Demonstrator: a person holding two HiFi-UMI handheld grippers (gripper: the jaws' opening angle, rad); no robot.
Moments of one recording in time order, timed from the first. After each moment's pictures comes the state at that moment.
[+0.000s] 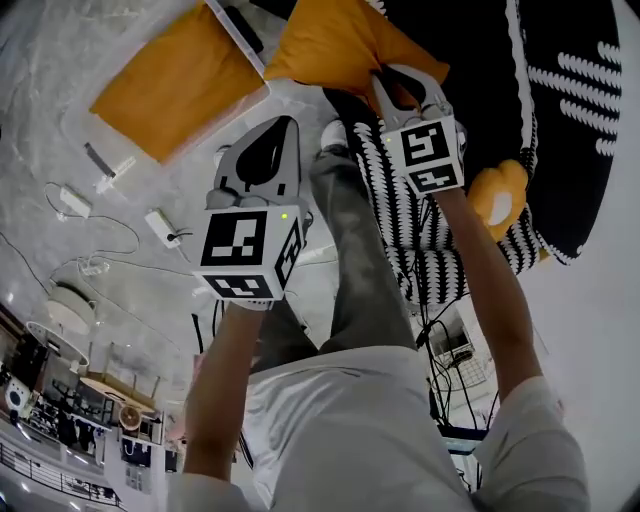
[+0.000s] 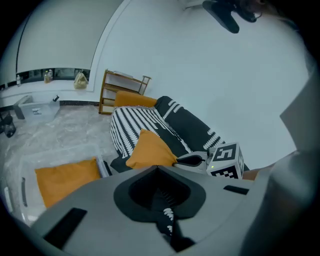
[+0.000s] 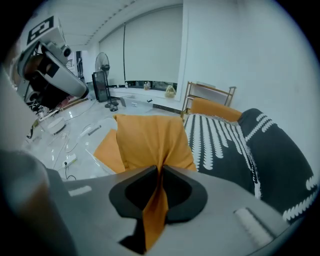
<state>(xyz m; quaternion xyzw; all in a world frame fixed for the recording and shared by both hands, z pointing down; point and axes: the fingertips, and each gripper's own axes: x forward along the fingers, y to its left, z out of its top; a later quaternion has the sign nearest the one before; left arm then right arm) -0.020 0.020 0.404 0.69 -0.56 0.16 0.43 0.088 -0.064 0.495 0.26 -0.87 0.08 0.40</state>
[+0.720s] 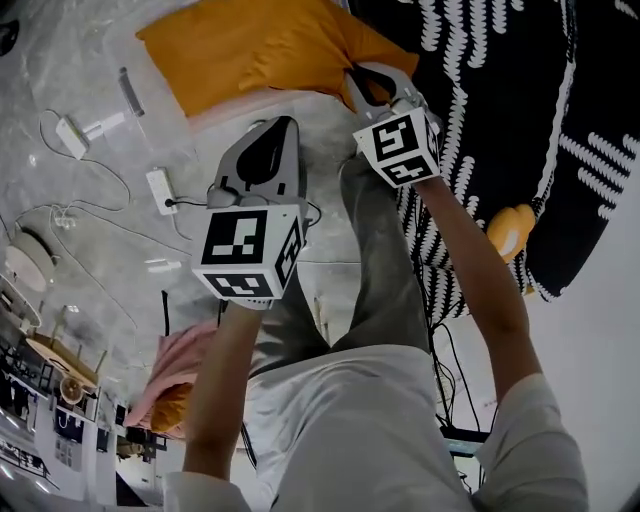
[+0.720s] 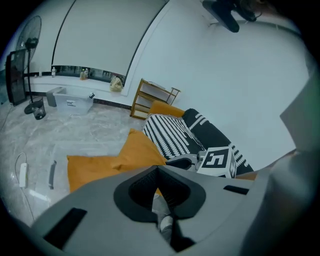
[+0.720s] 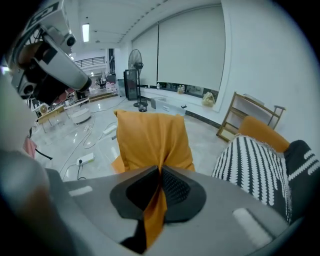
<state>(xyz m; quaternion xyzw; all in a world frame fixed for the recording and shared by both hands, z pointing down) -0.204 0.133 0.420 0.61 -0.65 0.11 0.45 -0.153 0.046 0.530 0.10 -0.91 0.03 0.40</state>
